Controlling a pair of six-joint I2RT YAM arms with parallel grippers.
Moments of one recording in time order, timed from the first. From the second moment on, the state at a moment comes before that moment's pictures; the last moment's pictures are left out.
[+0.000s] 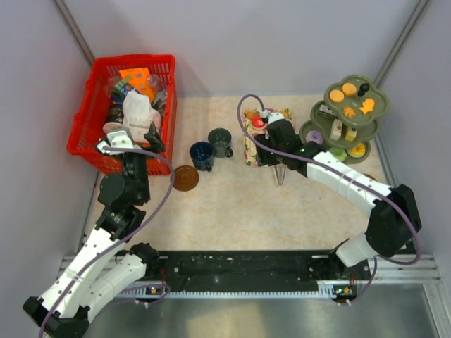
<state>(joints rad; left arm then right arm) -0.54 0.66 0.76 0.32 -0.67 0.16 0.64 1.45 1.17 -0.45 0.17 0.32</state>
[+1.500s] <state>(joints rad) -0.54 0.67 0.73 0.37 -0.68 0.21 0.73 2.14 1.61 -0.22 0.11 0.10</state>
